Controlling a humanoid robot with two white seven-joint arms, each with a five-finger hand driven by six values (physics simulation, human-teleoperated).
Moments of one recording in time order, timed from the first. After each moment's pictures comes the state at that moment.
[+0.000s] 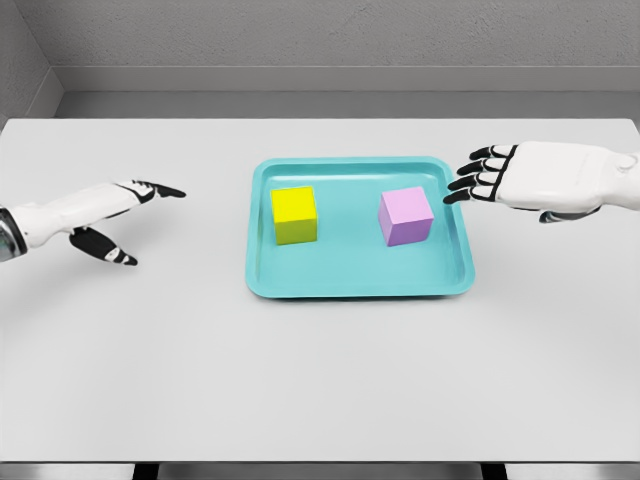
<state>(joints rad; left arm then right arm) -0.61 0.87 -0.78 -1.19 -0.06 -0.61 -0.34 -0.72 -1.06 0.63 -1.74 0.38 -0.61 0.61</state>
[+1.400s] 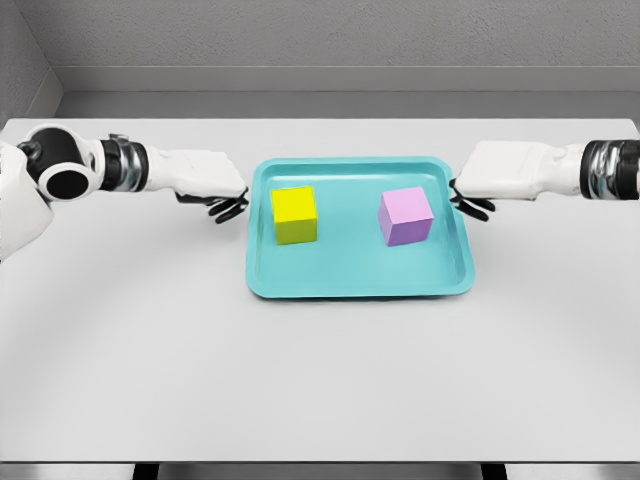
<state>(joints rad) -0.97 0.58 -0.96 -1.17 -0.46 -0.61 -0.61 -0.85 -0.86 0.80 -1.50 0.45 -0.61 0.61</state>
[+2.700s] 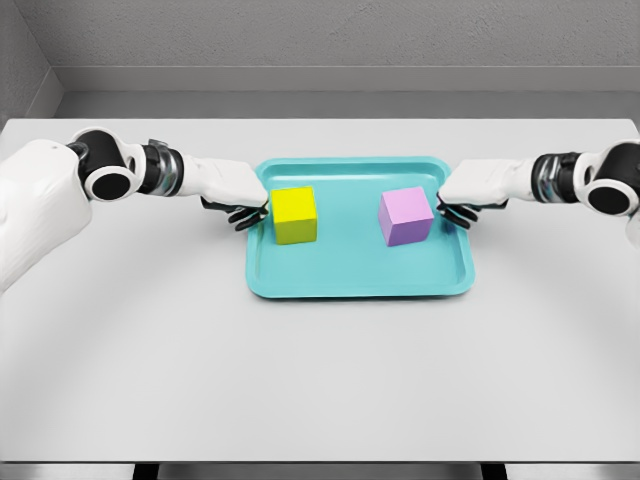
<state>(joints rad) -1.00 0.48 -1.02 -1.07 -0.52 -0.61 -0.61 -0.89 -0.66 0.86 -1.15 0.58 -0.61 0.61</state>
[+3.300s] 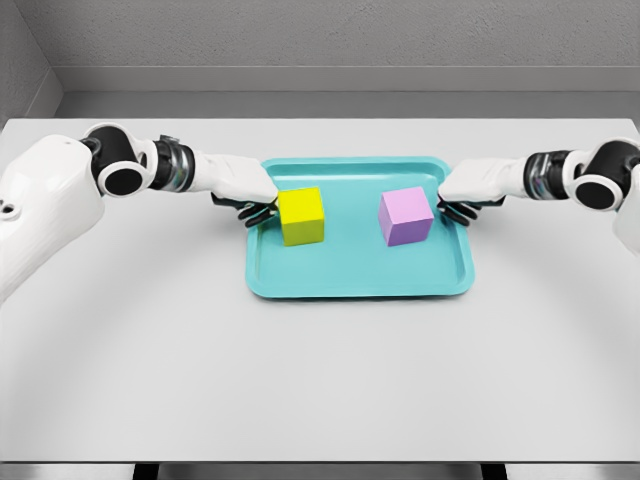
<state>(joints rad) -1.02 0.44 -1.01 -1.04 -0.53 -0.61 -0.61 -0.91 -0.60 0.87 -1.05 0.63 -0.61 0.61</state>
